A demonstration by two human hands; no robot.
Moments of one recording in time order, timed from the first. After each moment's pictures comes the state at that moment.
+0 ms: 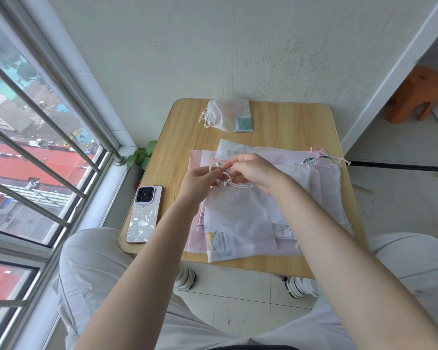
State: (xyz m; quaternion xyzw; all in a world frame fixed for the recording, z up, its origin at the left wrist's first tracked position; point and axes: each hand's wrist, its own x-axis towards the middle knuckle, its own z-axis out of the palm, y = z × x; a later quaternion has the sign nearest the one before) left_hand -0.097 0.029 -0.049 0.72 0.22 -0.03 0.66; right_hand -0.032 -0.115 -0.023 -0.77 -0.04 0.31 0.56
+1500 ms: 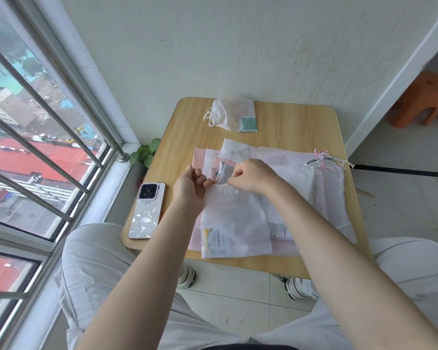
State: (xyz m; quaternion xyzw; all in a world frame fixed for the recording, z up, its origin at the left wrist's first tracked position) left_hand -0.097 0.039 -0.063 0.31 0.35 0.04 0.88; right_hand -0.039 -0.114 -0.028 -0.92 -0.20 0.21 0.27
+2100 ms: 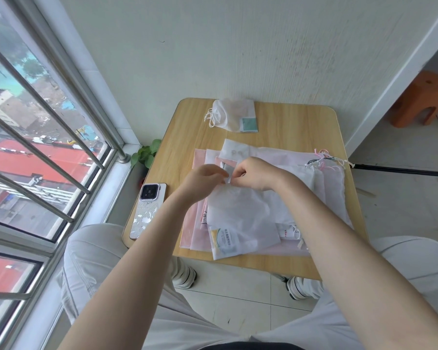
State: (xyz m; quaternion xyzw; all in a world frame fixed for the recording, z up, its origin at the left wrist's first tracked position) left_hand -0.094 0.043 -0.040 0.85 0.13 -0.09 0.50; right_hand -0.029 -0.119 -0.023 -0.88 -0.23 0.28 0.30
